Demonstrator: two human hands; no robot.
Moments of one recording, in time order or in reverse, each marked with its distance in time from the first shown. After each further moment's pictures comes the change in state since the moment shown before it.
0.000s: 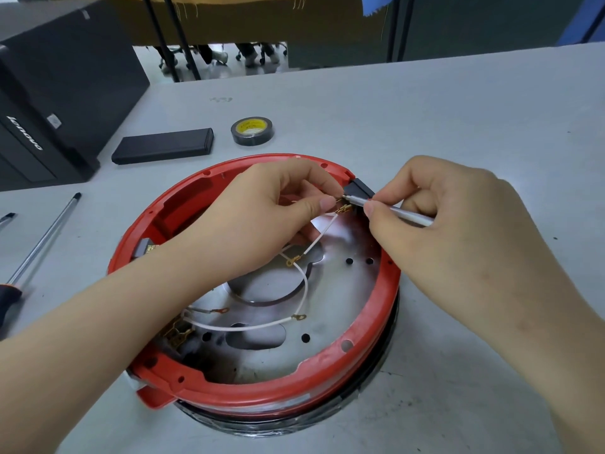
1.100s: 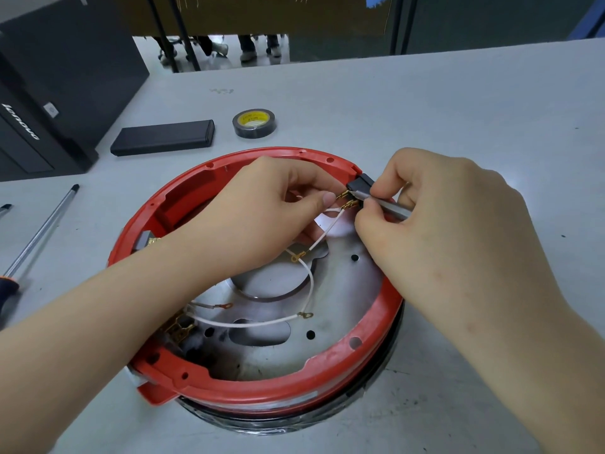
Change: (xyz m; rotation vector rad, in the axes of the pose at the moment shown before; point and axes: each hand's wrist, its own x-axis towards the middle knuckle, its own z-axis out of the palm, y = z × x) left_hand 0.001 -0.002 -0.001 0.098 0.004 -0.009; right_hand 0.002 -0.018 0.012 -0.263 0.050 -0.043
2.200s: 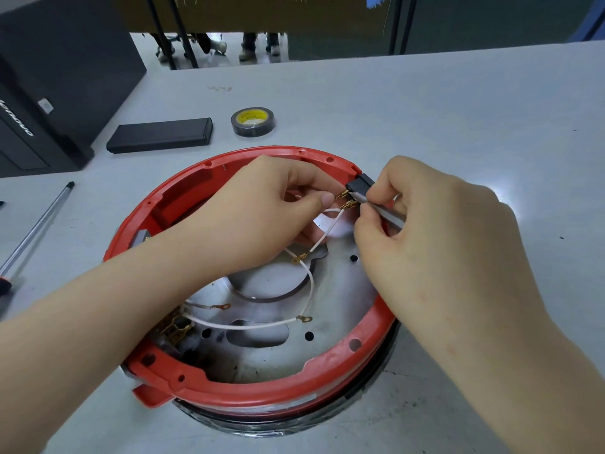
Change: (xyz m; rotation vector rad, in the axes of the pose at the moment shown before) left_hand 0.000 0.002 -0.001 0.013 -0.012 -0.027; right_hand 0.011 0.038 0.040 0.119 0.188 -0.118
